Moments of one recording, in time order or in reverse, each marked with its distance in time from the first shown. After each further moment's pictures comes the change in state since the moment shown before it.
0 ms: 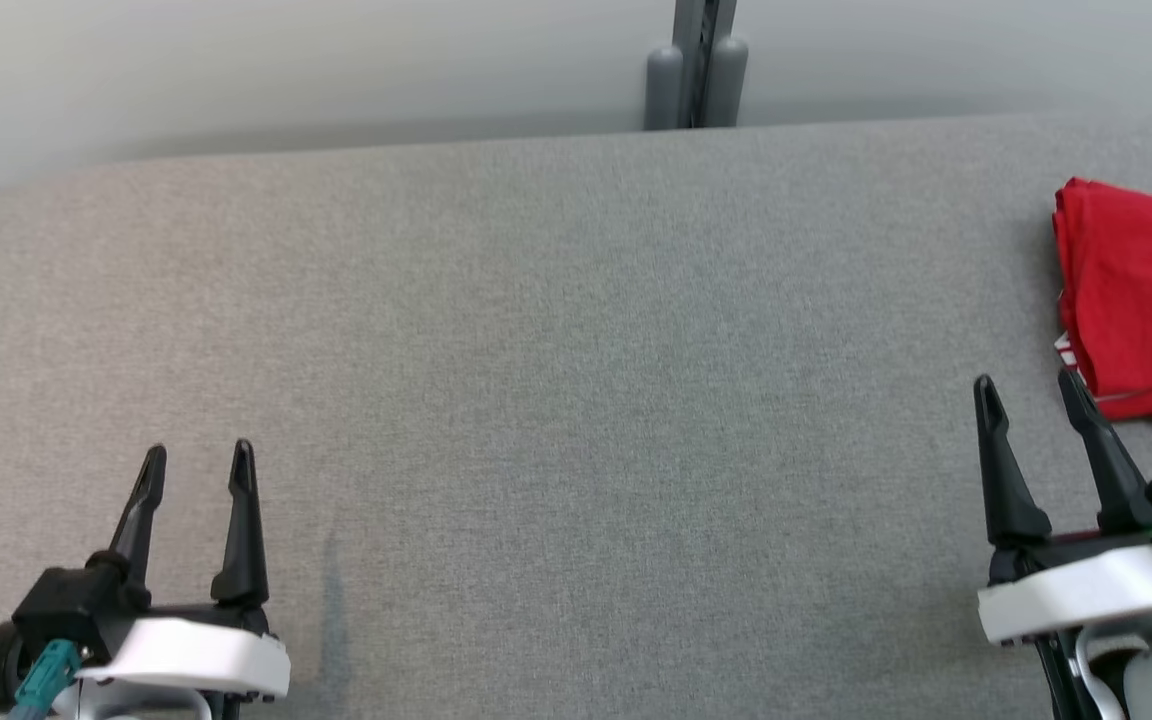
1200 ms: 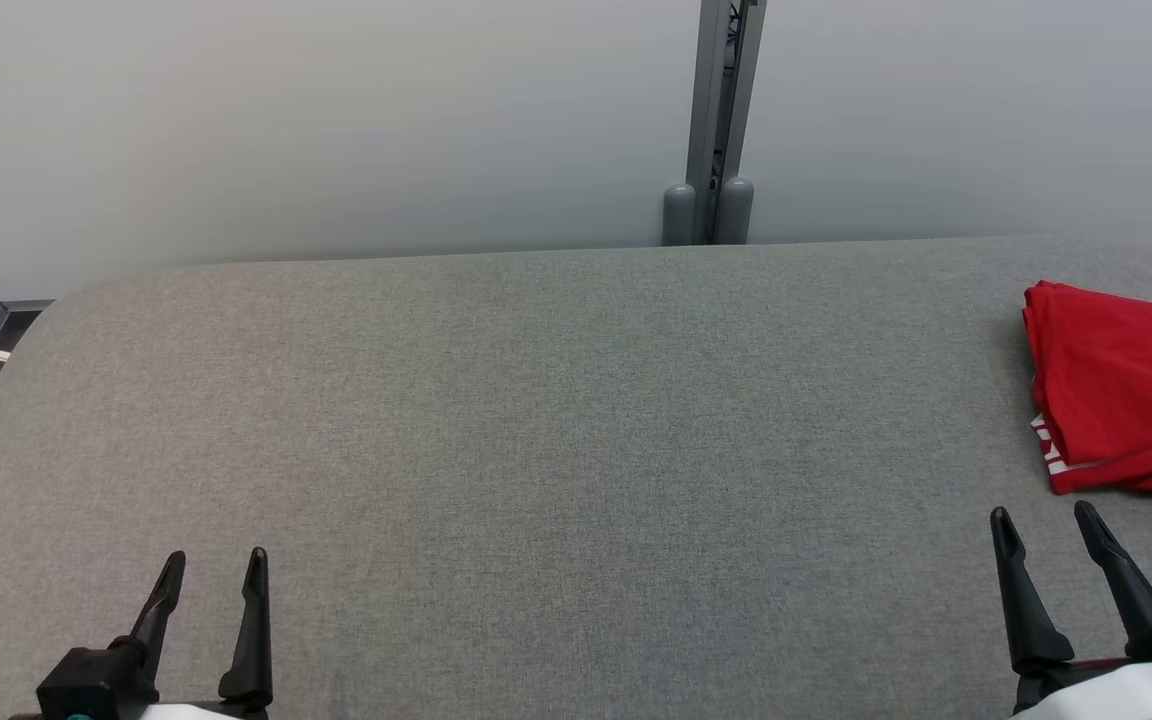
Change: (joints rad) left arm 0.144 0.040 -0.030 0.016 -0.024 -0.006 0.030; right arm 0.260 0.022 -0.054 -0.164 -0.029 0.000 0.139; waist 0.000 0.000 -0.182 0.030
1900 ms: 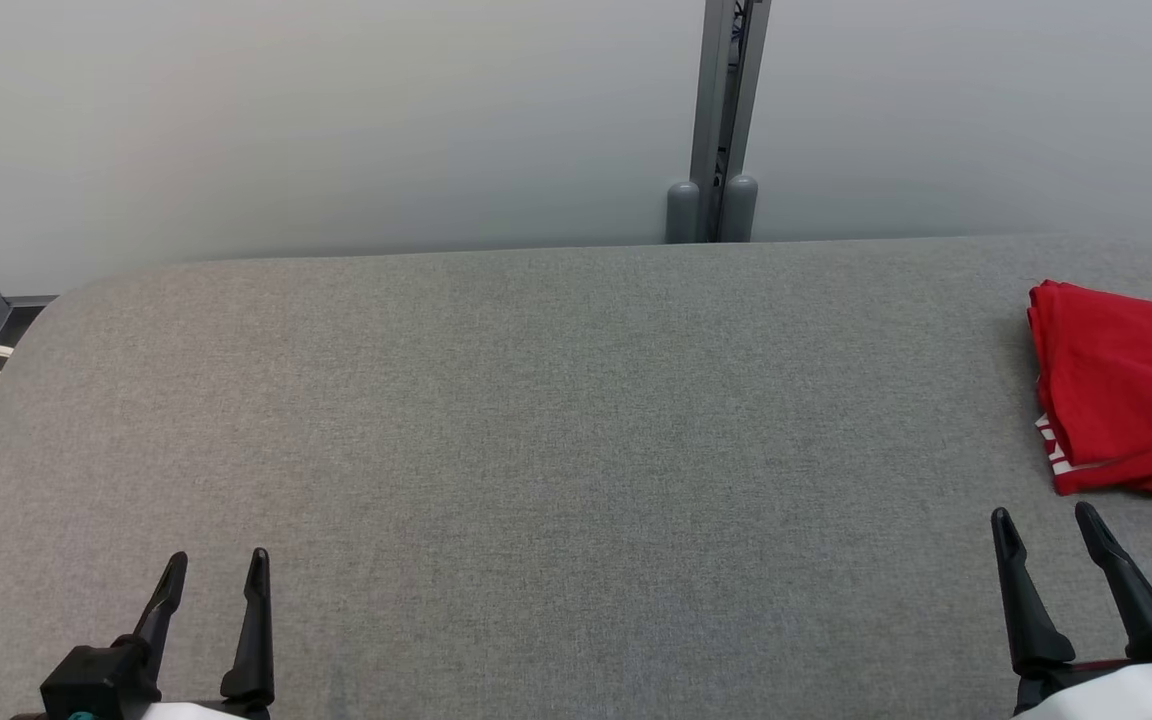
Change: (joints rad) left arm -0.007 0.007 -0.012 0.015 -0.011 0.006 -0.005; right arm 0.003 0.003 -0.002 -0.004 0.003 0.000 0.004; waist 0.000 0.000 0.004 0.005
